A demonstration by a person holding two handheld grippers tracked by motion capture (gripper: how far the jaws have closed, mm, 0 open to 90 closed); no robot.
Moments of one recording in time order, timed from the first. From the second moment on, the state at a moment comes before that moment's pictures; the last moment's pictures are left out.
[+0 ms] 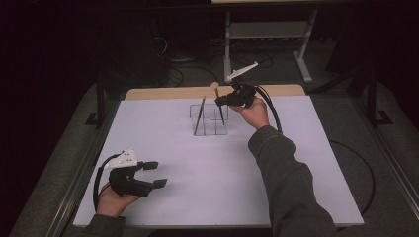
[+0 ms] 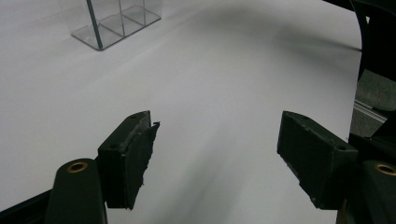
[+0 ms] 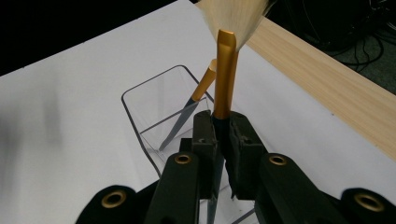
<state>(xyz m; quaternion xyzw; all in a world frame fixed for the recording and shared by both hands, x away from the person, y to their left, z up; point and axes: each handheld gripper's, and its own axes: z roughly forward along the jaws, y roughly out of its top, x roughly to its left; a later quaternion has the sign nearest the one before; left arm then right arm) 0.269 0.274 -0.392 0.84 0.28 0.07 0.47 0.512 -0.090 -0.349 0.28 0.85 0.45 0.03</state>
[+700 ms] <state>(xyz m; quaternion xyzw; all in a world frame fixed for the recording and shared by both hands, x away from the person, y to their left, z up) 0.268 0.273 -0.393 0.83 0.29 0.07 0.47 0.504 -0.094 -0.350 0.28 0.85 0.45 0.03</state>
